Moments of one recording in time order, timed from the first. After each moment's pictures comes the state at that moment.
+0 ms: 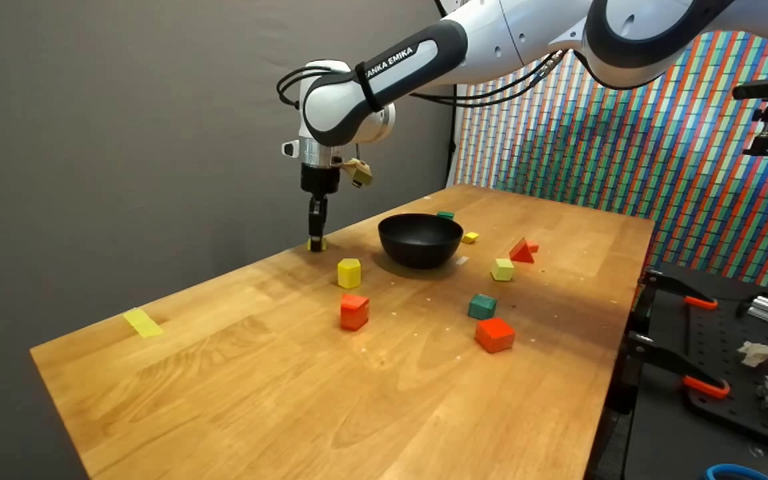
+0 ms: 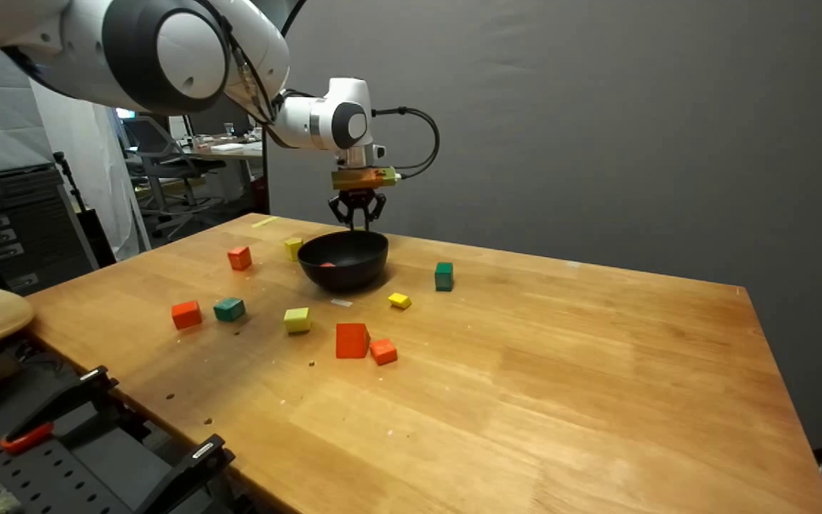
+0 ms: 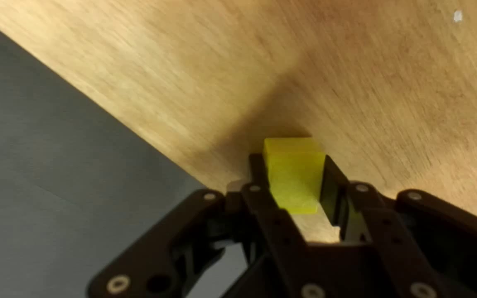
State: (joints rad) arm 0.12 1.26 0.18 -0.81 -0.11 2.13 -0.58
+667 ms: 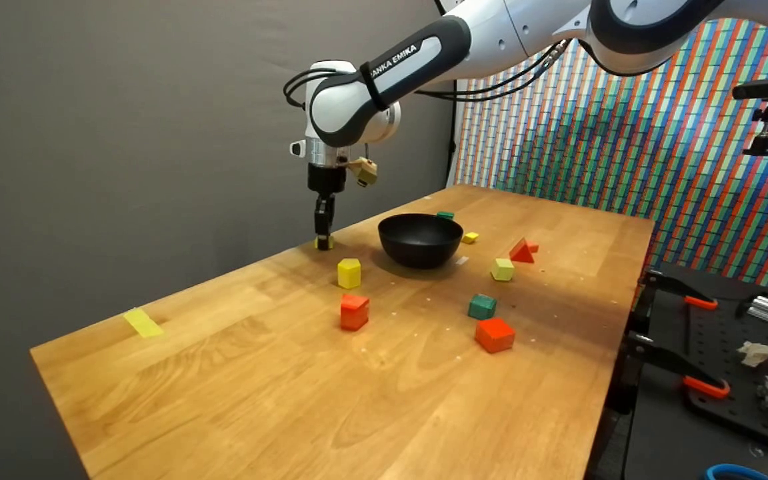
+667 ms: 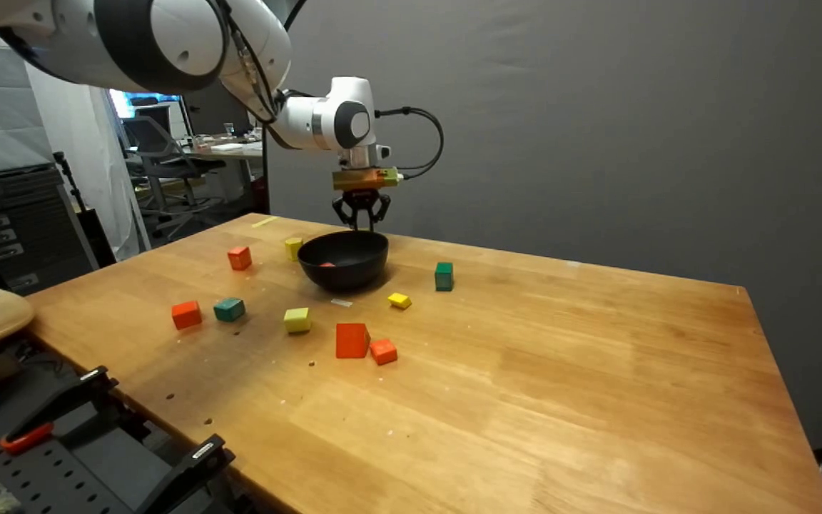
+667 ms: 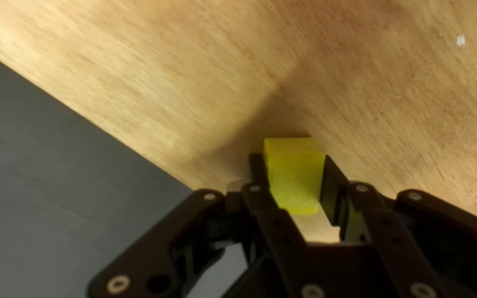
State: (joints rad) arm 0.11 1.20 0.16 -0.91 -0.11 2.17 -0.53
